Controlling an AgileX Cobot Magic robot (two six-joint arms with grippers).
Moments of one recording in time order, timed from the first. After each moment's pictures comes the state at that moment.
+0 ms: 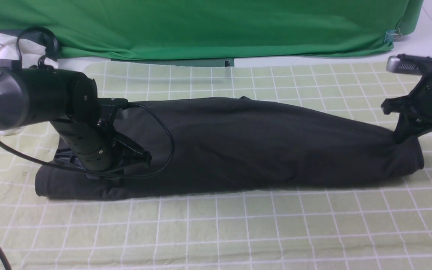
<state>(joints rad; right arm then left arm) -0.05 2.03 -1.56 0.25 1.03 -0.16 -0.17 1.84 -1.10 -0.03 0.74 -0.12</state>
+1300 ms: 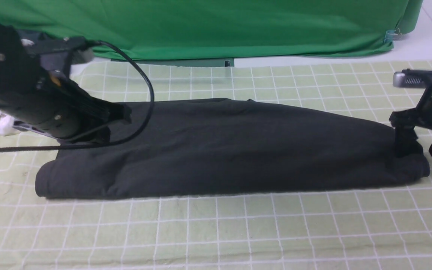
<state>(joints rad) -0.05 2.15 -1.60 0.15 1.13 -0.06 -0.17 1.37 -1.05 -0.10 0.80 -0.13</state>
